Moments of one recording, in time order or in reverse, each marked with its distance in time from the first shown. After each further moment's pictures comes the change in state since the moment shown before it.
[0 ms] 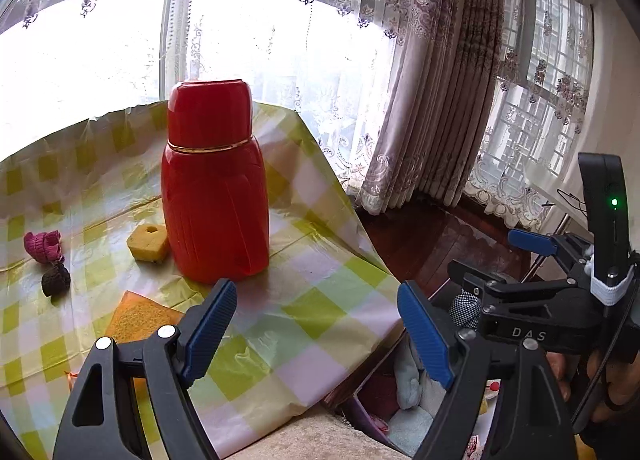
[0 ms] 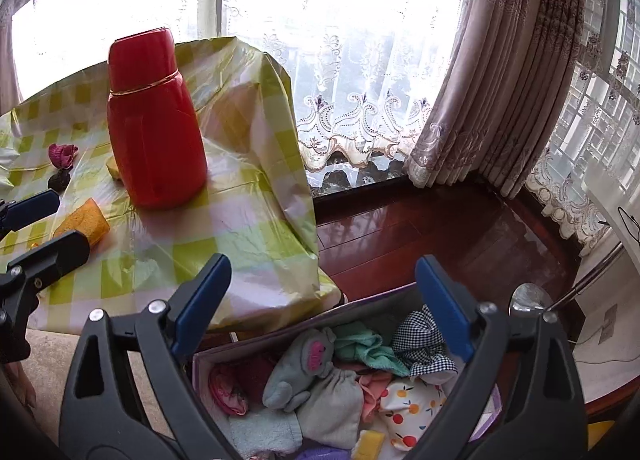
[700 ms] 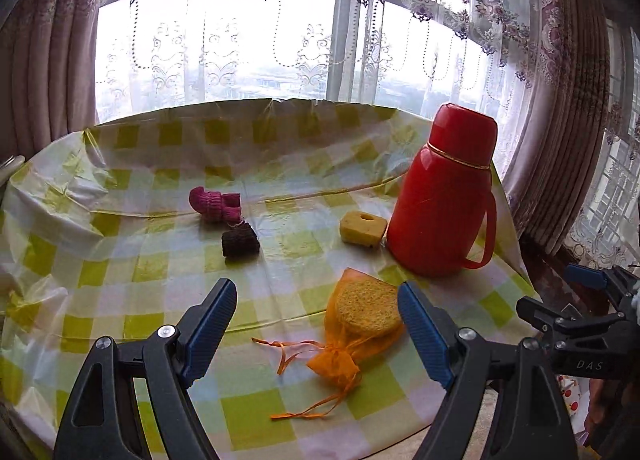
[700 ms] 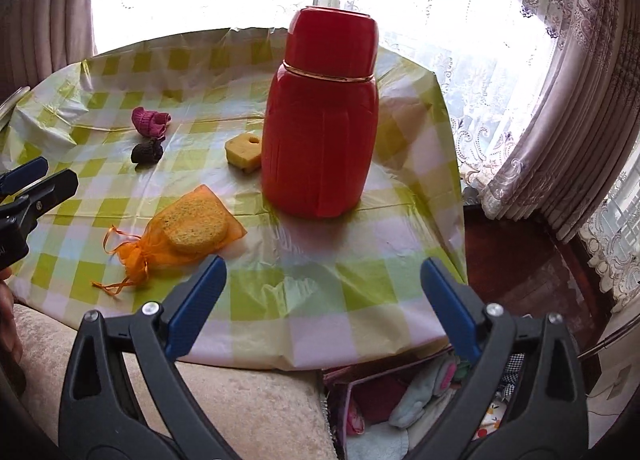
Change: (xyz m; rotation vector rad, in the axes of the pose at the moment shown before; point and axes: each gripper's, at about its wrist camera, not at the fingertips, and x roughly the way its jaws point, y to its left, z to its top) left arm -0.081 0.170 -0.047 -0.220 -0.053 0.376; right arm 0.009 0.158 0.016 -0.160 0.017 0.249
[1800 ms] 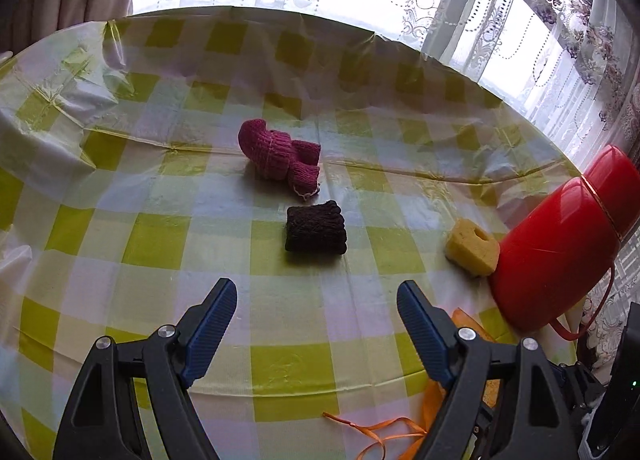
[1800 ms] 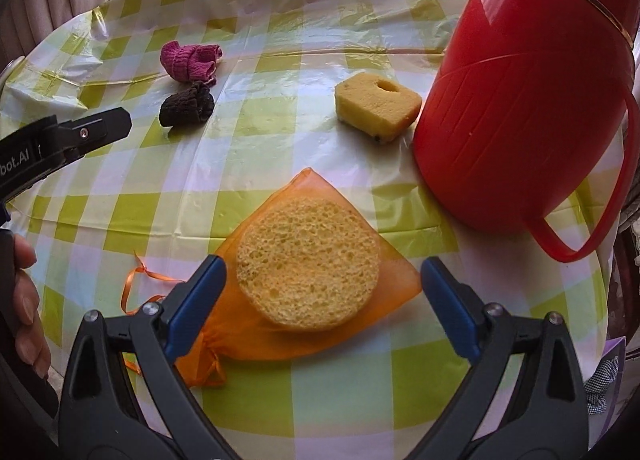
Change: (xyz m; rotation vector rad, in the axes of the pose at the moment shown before) left arm 0.138 0.092 0.028 -0.258 0.205 0.055; right arm 0.139 0.104 0.032 -0.029 0.226 0.125
